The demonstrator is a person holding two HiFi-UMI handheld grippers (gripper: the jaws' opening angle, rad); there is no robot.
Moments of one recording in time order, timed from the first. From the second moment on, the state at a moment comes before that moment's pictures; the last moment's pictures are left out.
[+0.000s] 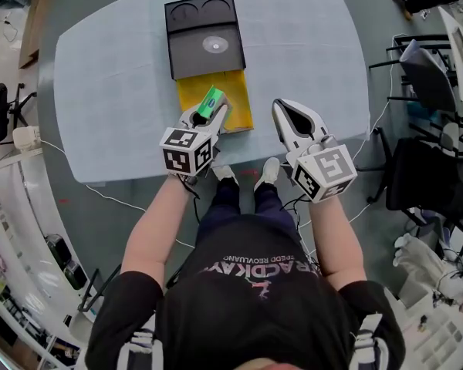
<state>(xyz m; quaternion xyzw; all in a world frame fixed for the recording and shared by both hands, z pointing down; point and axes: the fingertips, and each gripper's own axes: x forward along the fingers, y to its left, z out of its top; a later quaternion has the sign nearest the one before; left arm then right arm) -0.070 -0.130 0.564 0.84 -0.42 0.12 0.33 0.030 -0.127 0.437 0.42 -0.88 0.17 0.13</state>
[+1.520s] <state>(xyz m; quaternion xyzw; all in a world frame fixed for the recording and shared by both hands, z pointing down) -0.068 -0.135 0.630 0.79 -0.42 0.21 0.40 0.018 -0.133 0.459 0.39 -0.89 0.20 0.14</state>
